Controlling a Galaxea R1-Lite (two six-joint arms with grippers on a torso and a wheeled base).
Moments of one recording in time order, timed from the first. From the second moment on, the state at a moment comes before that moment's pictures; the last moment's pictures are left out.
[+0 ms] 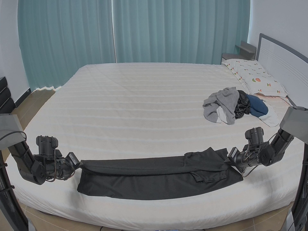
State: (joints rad) left arm 0.06 2.08 -0.46 -0.85 -0.27 -0.75; right arm 0.09 2.23 -0.79 -0.59 0.23 0.84
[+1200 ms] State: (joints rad) left arm 0.06 2.10 -0.50 -0.76 -0.27 -0.61; right arm 0.03 2.13 -0.70 -0.59 0.31 0.78
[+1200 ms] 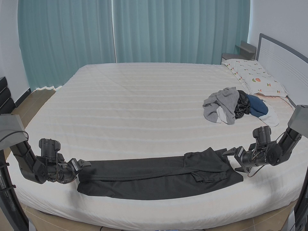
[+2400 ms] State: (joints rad) left arm 0.00 2.20 -0.52 -0.77 -0.27 -0.39; right arm -0.01 2.07 -0.58 -0.67 0.41 0.75
